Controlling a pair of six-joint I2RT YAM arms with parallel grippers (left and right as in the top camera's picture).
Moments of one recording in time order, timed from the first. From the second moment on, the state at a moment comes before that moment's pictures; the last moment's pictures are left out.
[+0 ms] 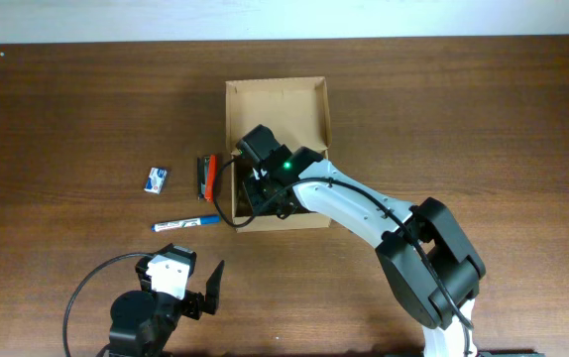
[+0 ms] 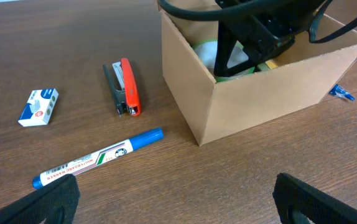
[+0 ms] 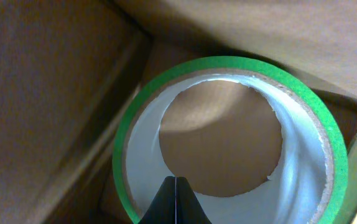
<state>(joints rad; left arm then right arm) -0.17 0.01 0.16 -0.60 0.17 0.04 0.73 2.05 1.48 -0.63 -0.08 0.37</state>
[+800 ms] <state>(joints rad) -0.17 0.01 0.16 -0.60 0.17 0.04 0.73 2.05 1.48 -0.57 -0.23 0.33</state>
